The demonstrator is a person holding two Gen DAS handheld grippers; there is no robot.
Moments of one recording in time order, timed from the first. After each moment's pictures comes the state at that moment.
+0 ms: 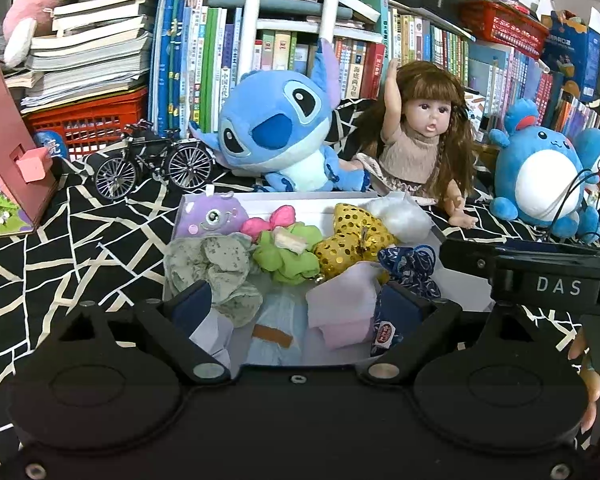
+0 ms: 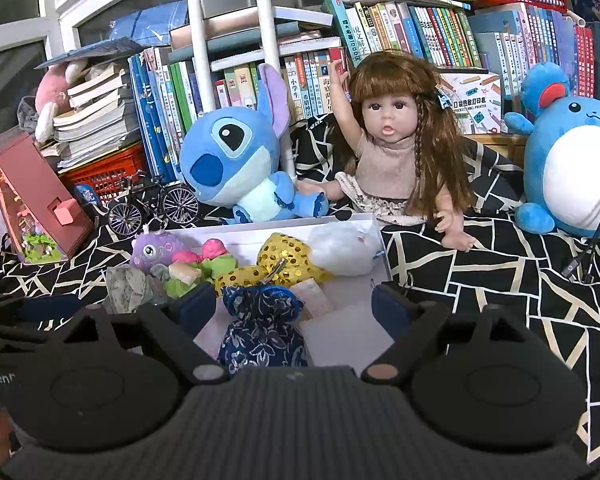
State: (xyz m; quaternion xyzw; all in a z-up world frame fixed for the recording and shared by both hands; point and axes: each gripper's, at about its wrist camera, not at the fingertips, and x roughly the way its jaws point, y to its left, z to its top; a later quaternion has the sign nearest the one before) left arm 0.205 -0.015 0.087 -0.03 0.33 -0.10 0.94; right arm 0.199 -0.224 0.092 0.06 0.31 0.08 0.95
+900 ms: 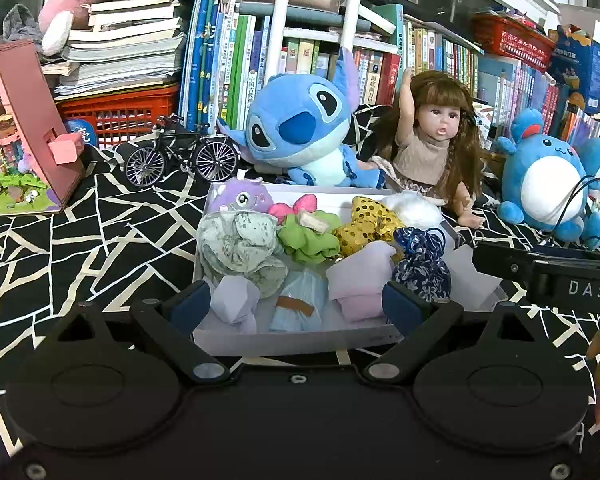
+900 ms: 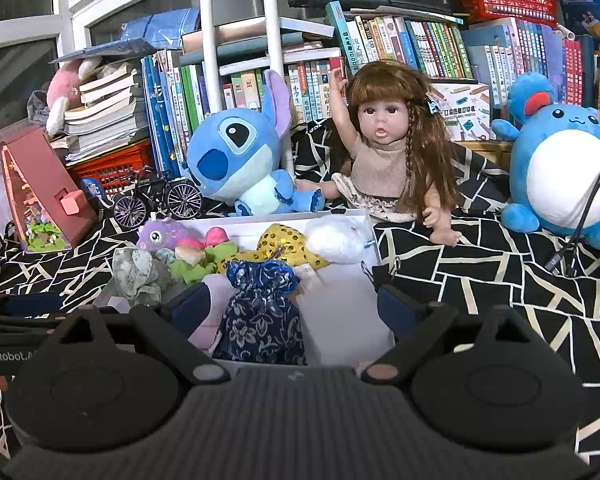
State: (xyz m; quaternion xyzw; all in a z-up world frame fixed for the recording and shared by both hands) left arm 0.168 0.005 0.077 -0.04 0.31 -0.08 0.95; right arm 0.163 -0.226 0.088 0.05 0.29 0.08 0.95
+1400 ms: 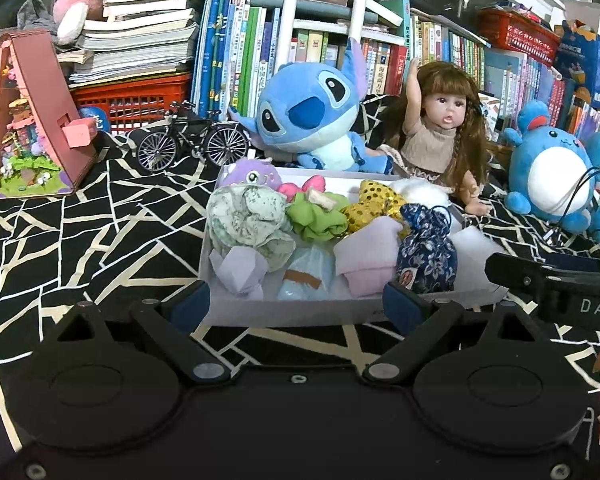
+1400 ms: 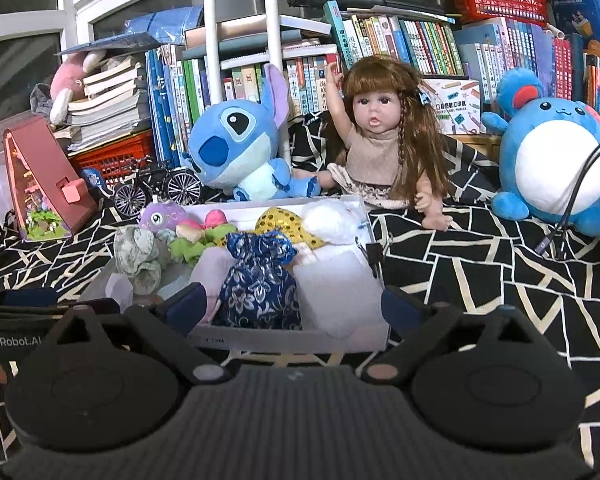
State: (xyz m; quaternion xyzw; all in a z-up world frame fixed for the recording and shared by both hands) left arm 0.149 0.004 0.065 -0.04 0.31 -0.06 0.95; right arm 0.137 -0.224 0.074 0.04 0.28 0.07 0.96
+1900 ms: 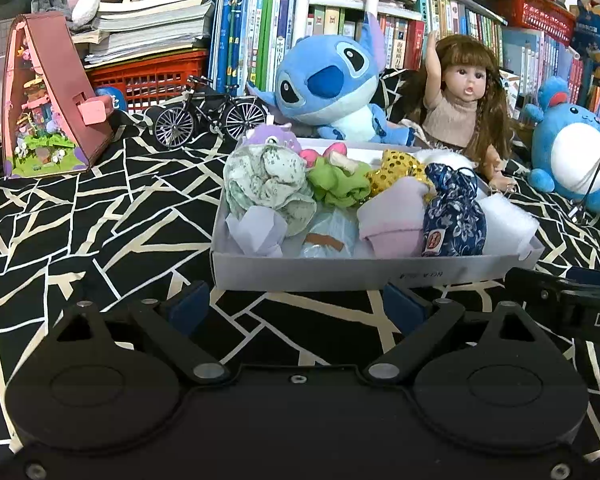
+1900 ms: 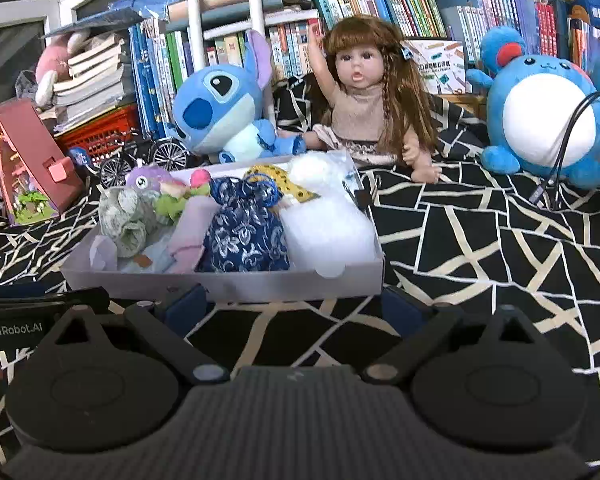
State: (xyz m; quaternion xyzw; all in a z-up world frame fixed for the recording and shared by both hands) left arm 0.143 0.002 0.036 -0.03 0.32 -0.03 0.95; right arm 0.126 -0.226 0.041 0.05 0.31 0.05 0.95
